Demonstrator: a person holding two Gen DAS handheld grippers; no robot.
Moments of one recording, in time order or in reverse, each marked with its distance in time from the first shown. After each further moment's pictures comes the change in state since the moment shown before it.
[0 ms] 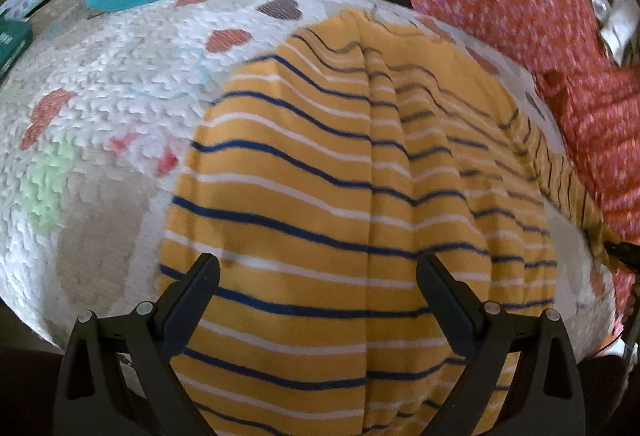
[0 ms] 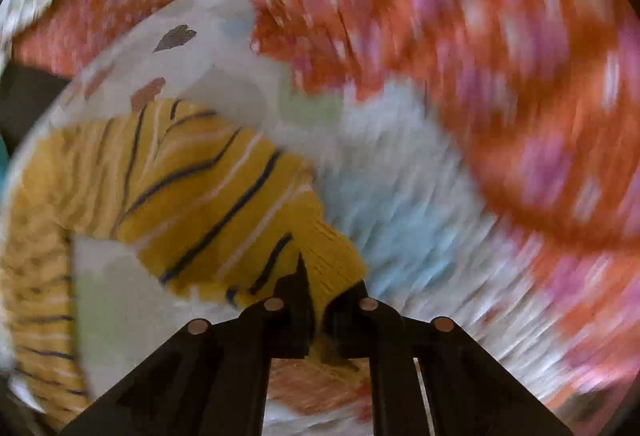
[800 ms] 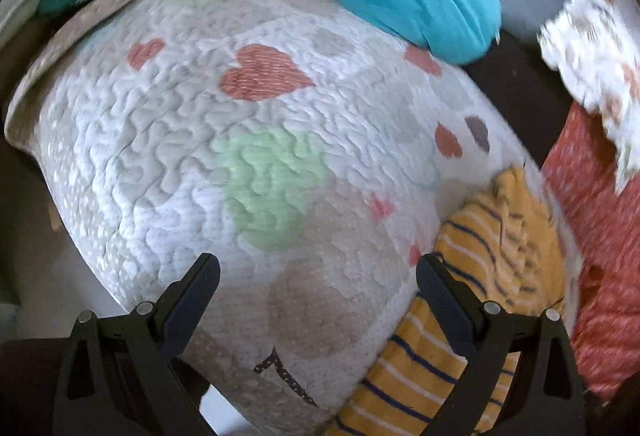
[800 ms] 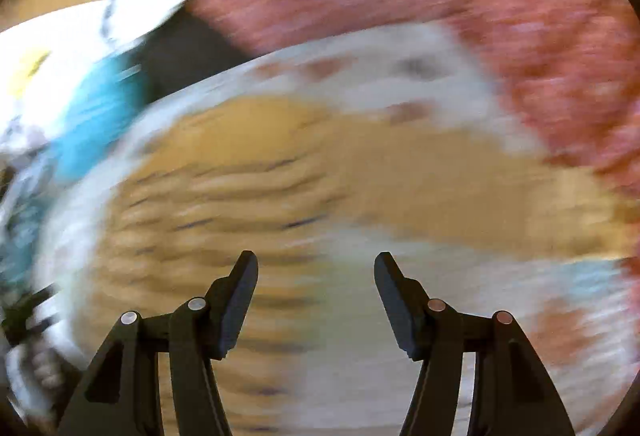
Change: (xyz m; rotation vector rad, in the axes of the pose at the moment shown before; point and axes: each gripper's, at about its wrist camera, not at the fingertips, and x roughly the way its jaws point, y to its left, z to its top) left arm -0.056 0.177 -0.006 -0.573 -0.136 0.118; right arm -0.065 0.226 -0.059 -0.237 -0.092 0.483
